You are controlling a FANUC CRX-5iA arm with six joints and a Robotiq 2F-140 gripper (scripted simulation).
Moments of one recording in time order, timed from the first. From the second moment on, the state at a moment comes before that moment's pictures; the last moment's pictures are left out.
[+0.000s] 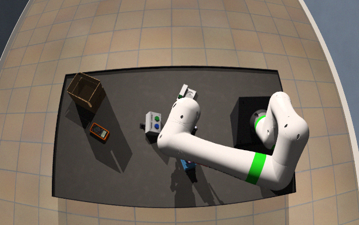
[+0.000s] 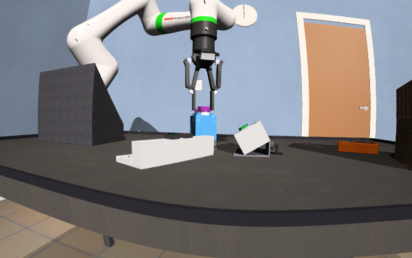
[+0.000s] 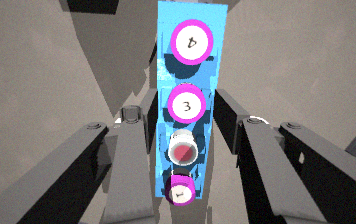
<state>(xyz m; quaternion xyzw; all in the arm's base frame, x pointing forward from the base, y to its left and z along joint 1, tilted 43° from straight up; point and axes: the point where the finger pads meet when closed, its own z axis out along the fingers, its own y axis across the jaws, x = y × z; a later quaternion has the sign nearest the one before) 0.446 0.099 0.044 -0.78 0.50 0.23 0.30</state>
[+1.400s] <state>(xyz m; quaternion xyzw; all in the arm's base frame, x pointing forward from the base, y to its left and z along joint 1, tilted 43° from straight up) 0.446 0.099 0.044 -0.83 0.42 0.19 0.31</state>
